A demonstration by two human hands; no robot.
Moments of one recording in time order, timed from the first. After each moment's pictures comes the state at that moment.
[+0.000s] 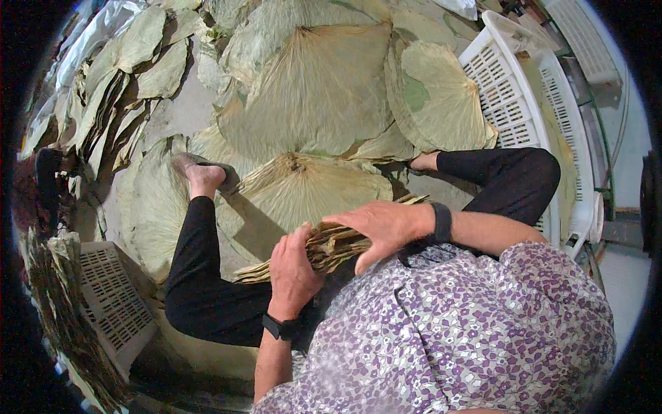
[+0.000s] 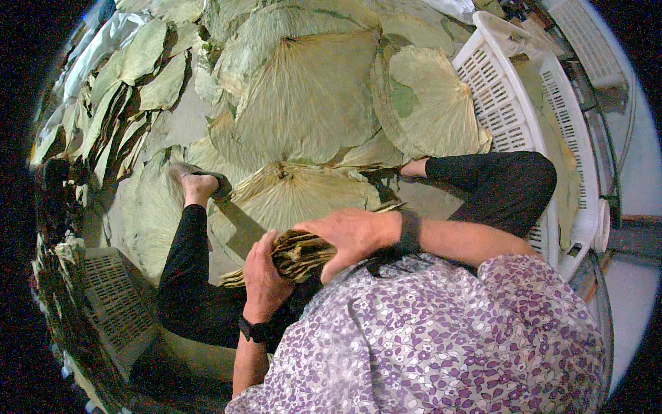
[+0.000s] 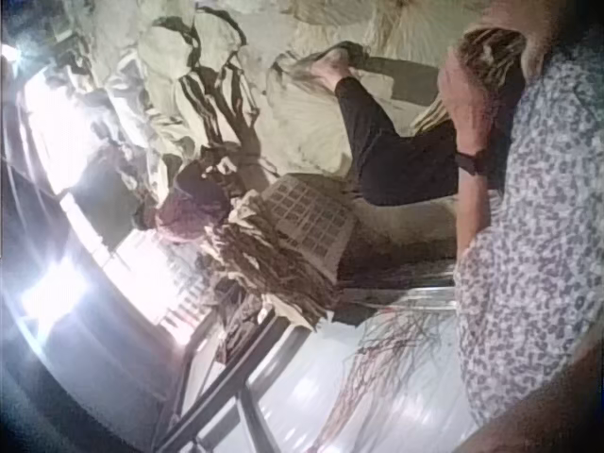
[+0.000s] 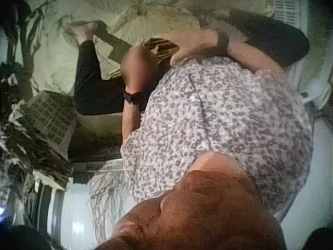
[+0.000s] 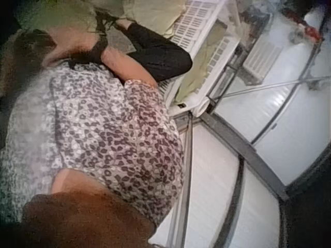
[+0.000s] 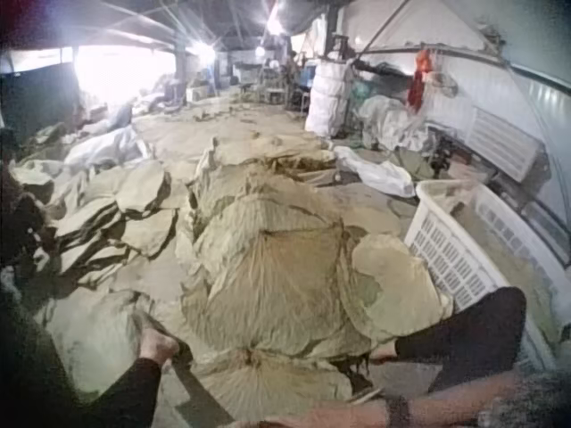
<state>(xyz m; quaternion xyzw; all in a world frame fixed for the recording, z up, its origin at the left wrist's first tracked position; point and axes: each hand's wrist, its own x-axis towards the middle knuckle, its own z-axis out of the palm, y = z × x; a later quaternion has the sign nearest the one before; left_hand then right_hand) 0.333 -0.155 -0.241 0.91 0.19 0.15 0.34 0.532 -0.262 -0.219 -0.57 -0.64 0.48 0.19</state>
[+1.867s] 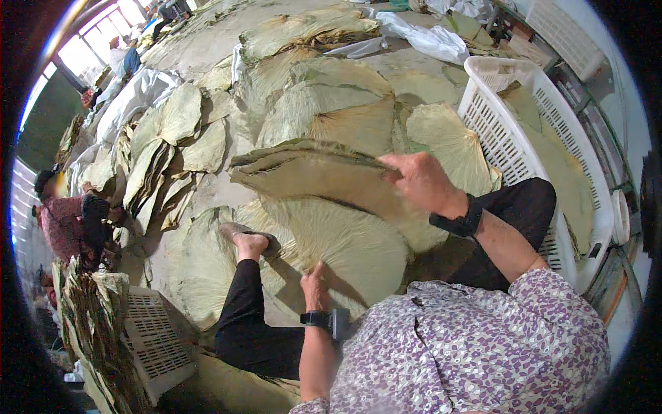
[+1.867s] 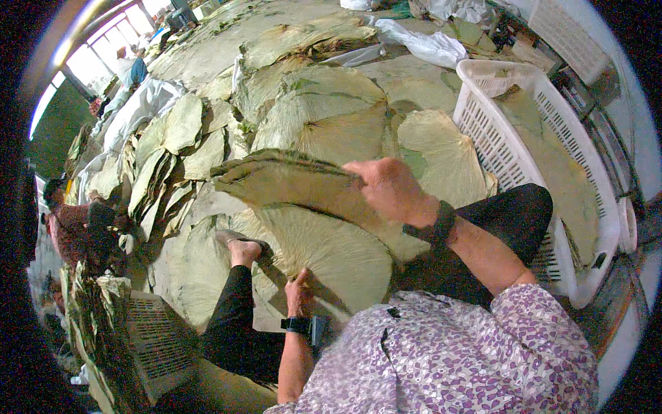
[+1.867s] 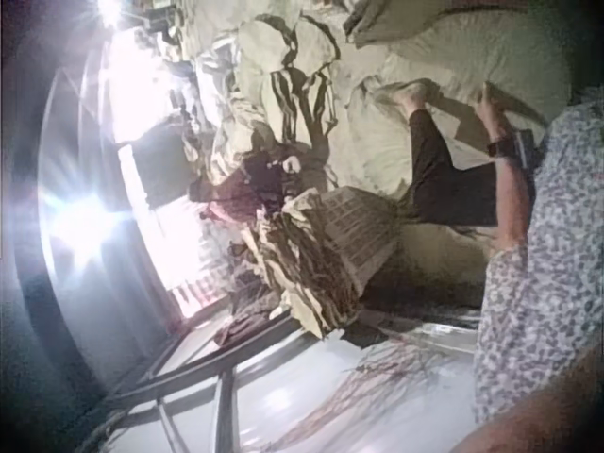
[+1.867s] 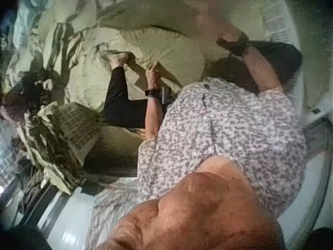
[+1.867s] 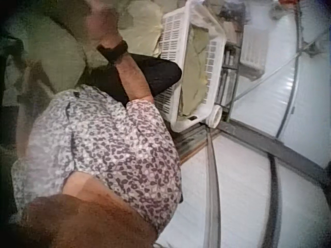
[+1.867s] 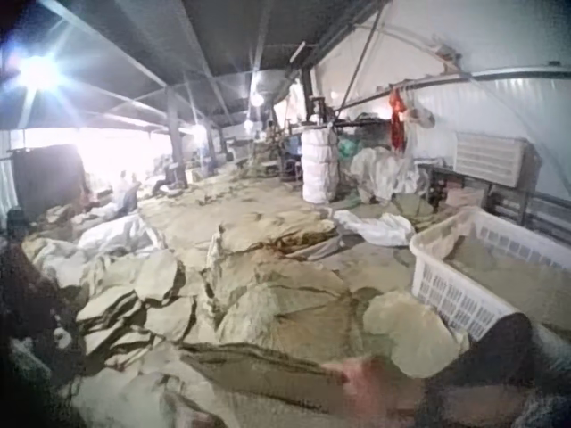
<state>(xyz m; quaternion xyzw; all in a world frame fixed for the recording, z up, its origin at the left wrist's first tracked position) 0.357 -0.106 -0.367 0.55 0.47 0.20 0.66 0.618 -0.243 -0.135 -0.77 -0.53 -0.02 0.36</state>
